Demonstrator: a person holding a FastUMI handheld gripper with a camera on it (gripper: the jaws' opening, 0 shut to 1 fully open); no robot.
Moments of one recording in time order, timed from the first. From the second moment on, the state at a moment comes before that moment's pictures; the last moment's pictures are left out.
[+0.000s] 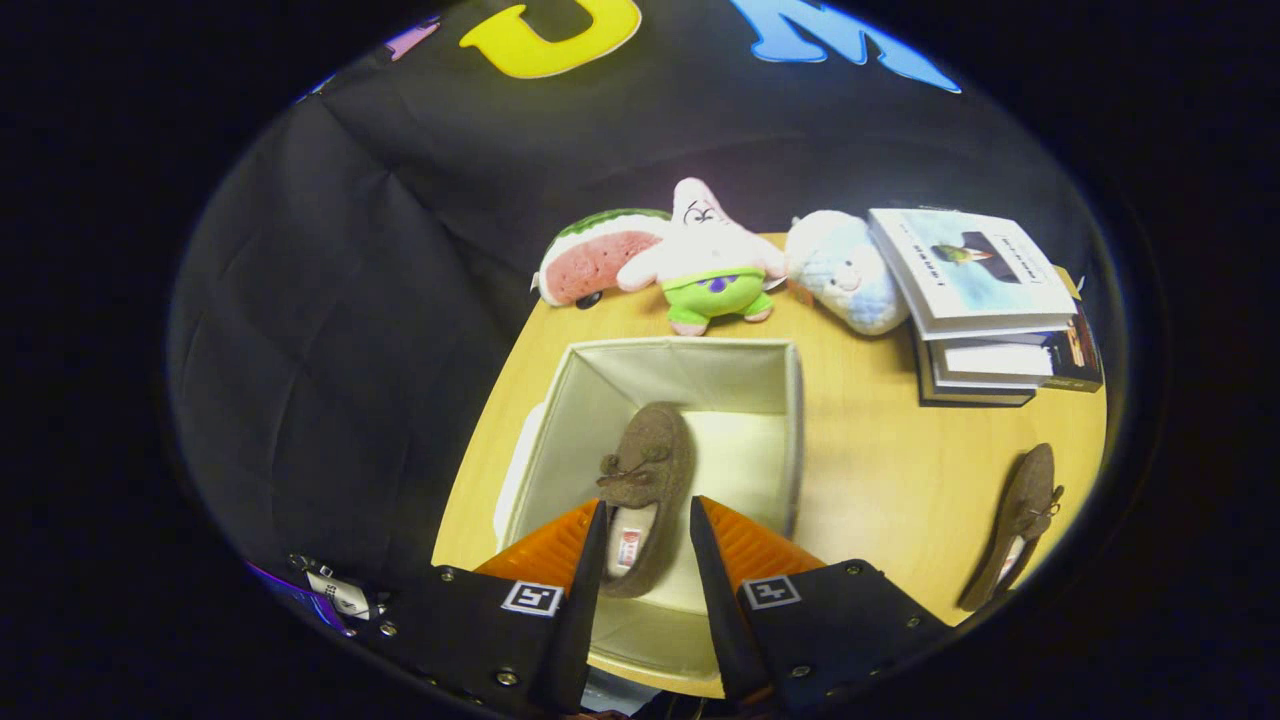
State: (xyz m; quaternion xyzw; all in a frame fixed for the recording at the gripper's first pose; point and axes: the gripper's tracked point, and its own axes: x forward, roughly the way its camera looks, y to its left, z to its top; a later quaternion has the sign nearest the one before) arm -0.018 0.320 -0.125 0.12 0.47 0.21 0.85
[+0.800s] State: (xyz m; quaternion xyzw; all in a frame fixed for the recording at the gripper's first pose) arm -0.042 0.091 -0.183 0.15 0.46 0.09 0.87
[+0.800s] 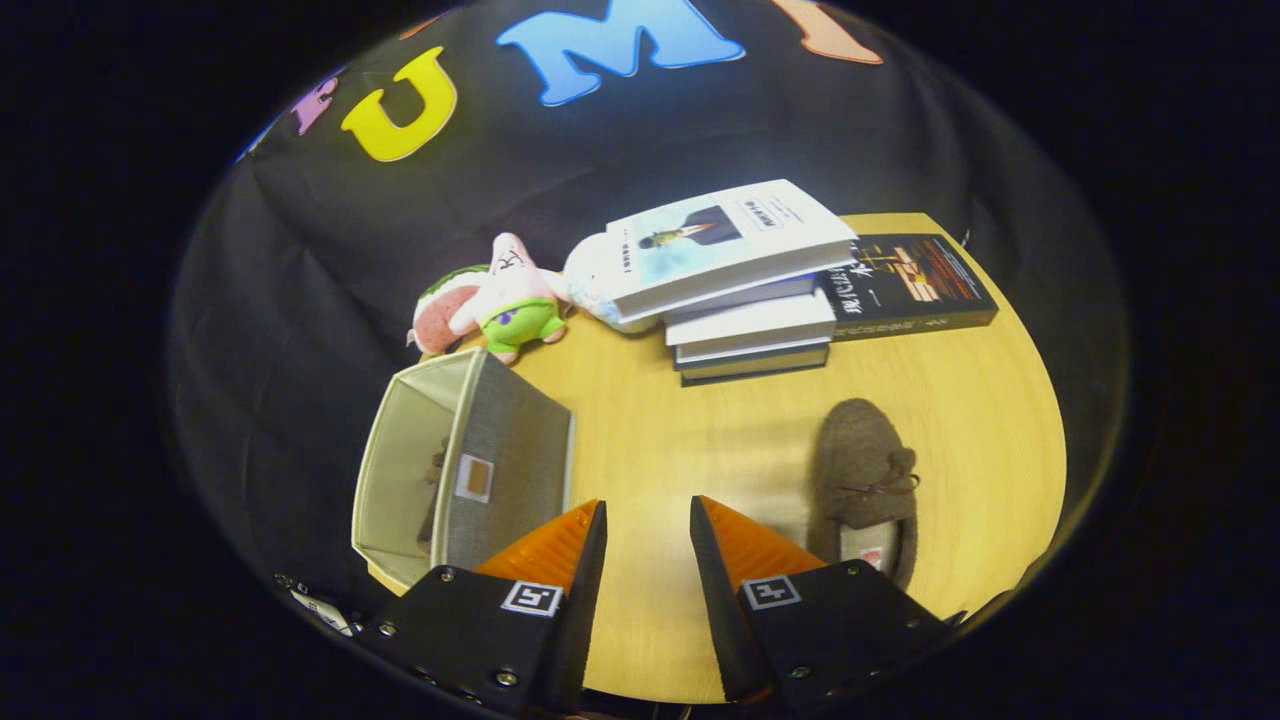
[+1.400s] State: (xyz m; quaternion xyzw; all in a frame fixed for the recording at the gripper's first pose) arm -0.075 -0.042 -0.252 0.12 0.51 0.00 0.85
